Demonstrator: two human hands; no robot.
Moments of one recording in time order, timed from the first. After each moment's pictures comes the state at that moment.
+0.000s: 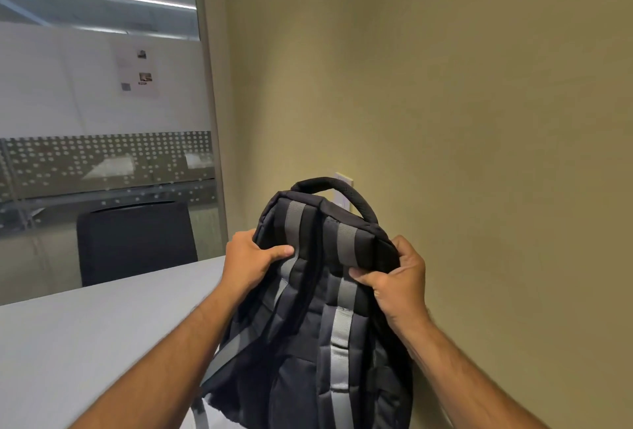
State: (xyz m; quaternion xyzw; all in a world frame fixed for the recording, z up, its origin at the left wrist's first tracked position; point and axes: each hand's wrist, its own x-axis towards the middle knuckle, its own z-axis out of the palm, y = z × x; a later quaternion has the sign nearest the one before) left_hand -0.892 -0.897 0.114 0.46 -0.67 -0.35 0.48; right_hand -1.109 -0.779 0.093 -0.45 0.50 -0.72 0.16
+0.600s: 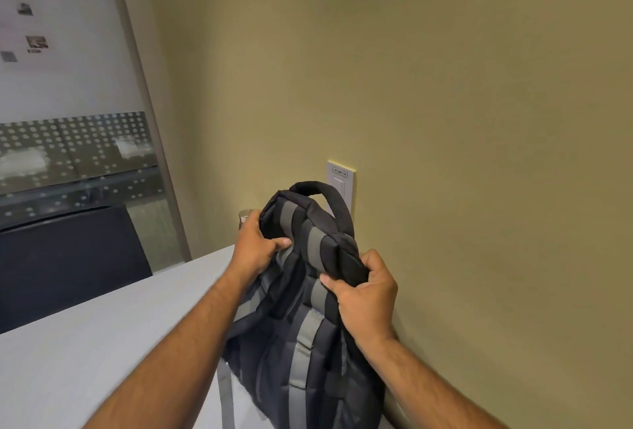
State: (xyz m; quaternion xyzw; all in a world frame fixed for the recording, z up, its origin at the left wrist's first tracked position) left_hand -0.952 -1.065 0.081 0.40 -0.70 -0.44 0.40; right_hand -1.074 -0.897 0.037 -0.36 0.61 -0.70 0.06
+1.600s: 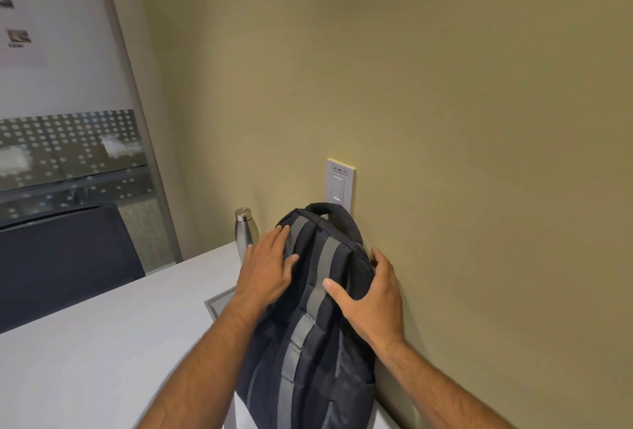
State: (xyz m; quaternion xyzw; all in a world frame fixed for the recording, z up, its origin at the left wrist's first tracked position) left_hand -0.948 -1.046 0.038 0.38 -0.88 -0.13 0.25; right_hand -1.087 -0.885 0.009 -0.38 0.77 -0.51 0.00
